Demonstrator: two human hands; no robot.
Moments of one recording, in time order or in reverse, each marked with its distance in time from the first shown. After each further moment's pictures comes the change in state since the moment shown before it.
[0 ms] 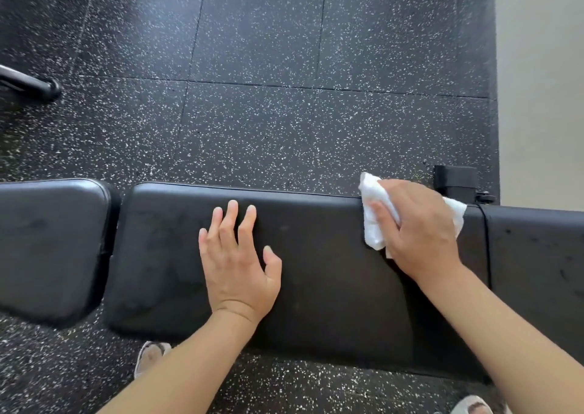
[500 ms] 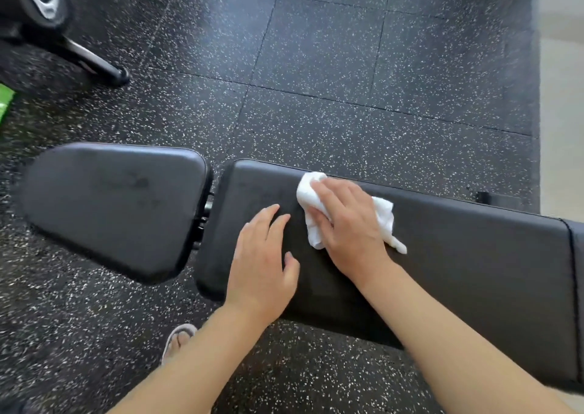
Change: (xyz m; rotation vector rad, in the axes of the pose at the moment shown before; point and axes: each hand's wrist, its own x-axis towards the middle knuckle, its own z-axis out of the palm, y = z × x) left_hand -0.026 -0.115 -0.056 -0.322 -0.144 0.056; right_hand 0.012 -0.217 0.087 0.113 -0.099 -0.181
